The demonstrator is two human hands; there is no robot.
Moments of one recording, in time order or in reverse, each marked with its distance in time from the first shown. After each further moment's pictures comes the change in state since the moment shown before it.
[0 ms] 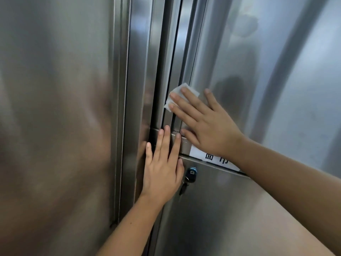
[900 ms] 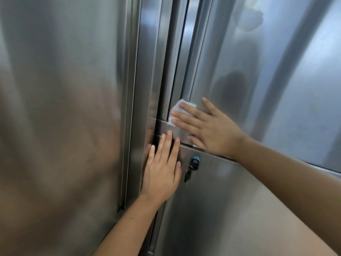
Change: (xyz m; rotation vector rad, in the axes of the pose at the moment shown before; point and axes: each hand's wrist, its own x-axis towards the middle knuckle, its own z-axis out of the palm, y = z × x) left_hand -0.032 -0.010 -0.001 -0.028 -0.152 -0.001; right_hand -0.015 -0.010 0.013 -0.255 0.018 -0.178
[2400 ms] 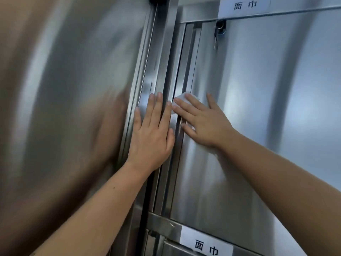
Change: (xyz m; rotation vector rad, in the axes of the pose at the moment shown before) left_hand 0.213 0.008 -0.160 0.261 0.543 0.132; right_hand 0.079 0.177 -0.037 0.226 0.112 0.382
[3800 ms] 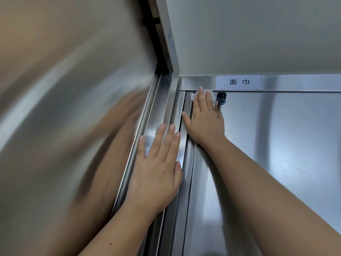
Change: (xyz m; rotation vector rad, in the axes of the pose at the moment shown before) left_hand 0.079 -0.020 0.016 0.003 0.184 0.079; right_hand 0.133 0.065 -0.029 0.063 0.321 0.548
